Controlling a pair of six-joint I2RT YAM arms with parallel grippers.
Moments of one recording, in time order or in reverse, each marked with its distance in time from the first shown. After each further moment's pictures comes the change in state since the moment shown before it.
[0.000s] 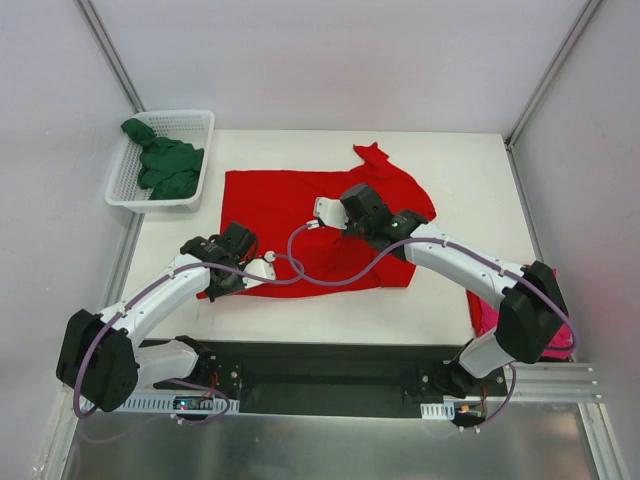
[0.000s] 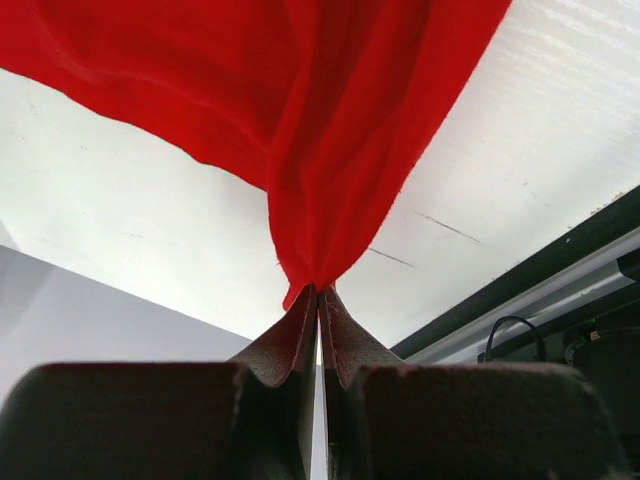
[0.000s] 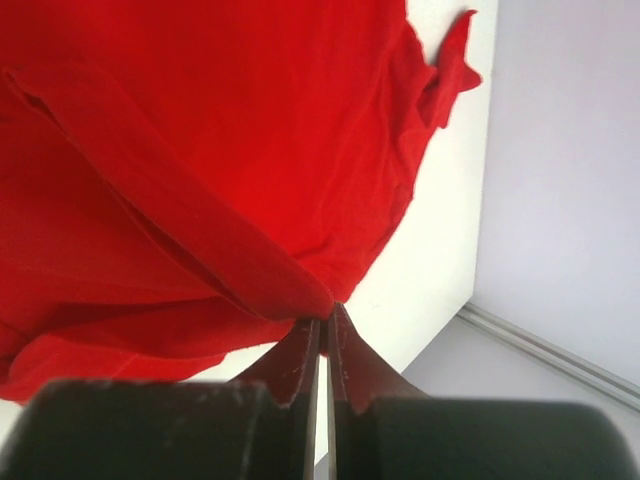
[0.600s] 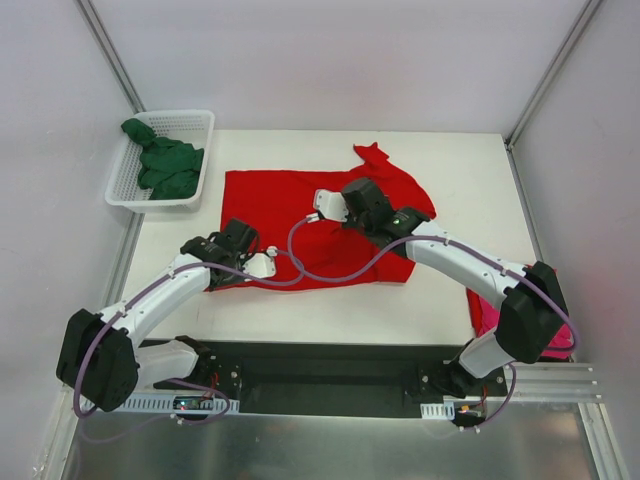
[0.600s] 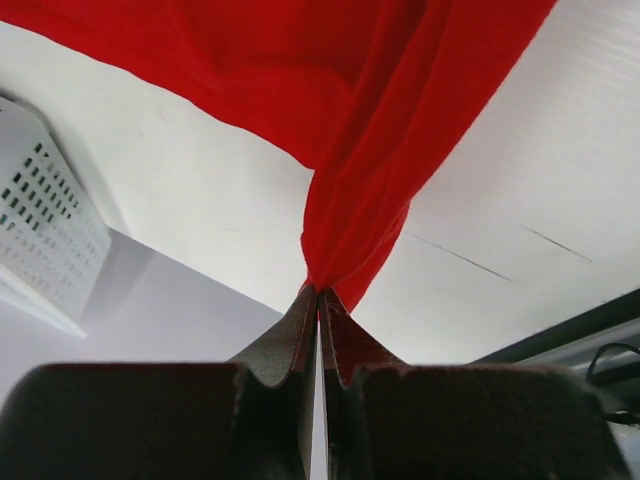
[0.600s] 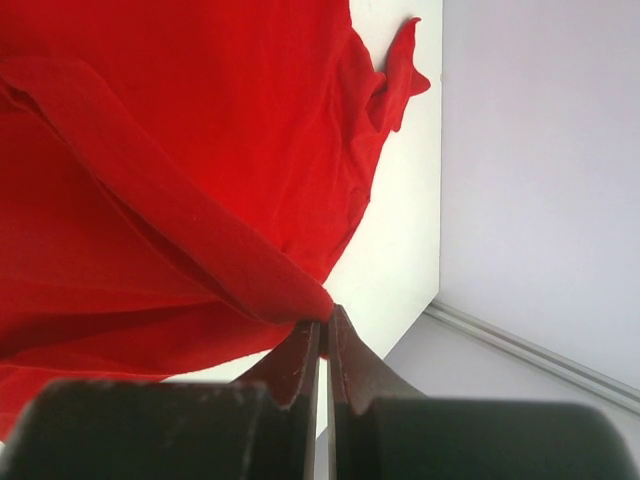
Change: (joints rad) left arm 0.000 -0.004 0.000 0.108 -0.109 0.114; right arm -0.010 0.000 0.026 0.053 0.047 -0.053
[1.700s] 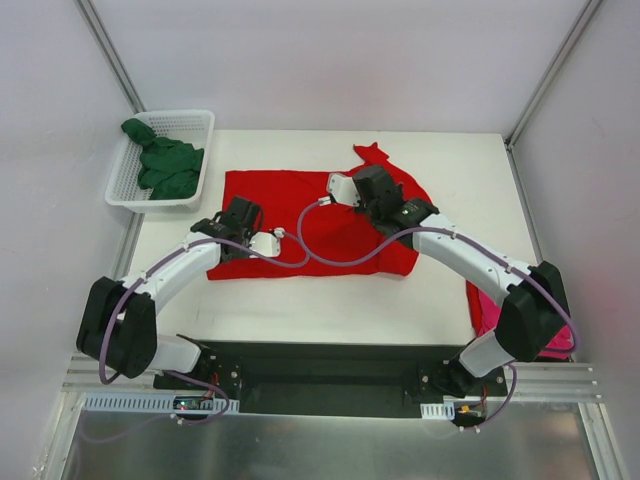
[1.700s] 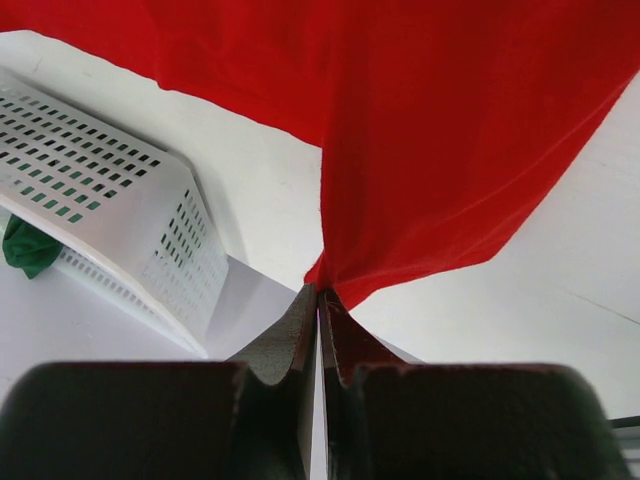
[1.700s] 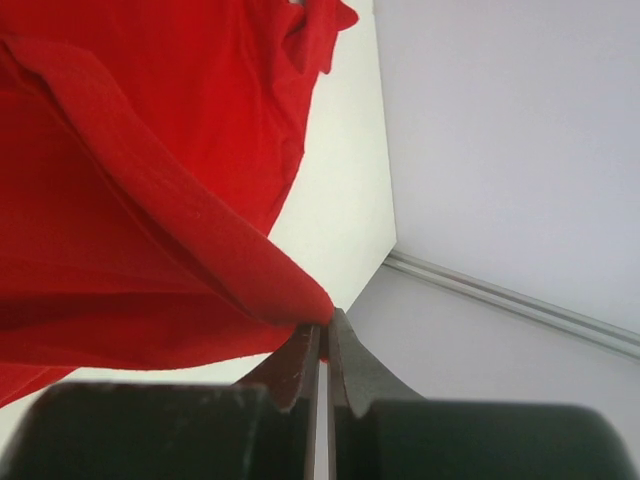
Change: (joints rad) left arm 0.072 0.183 0.100 0.236 -0.042 0.248; right arm -0.073 0.001 0.027 0.021 0.099 -0.058
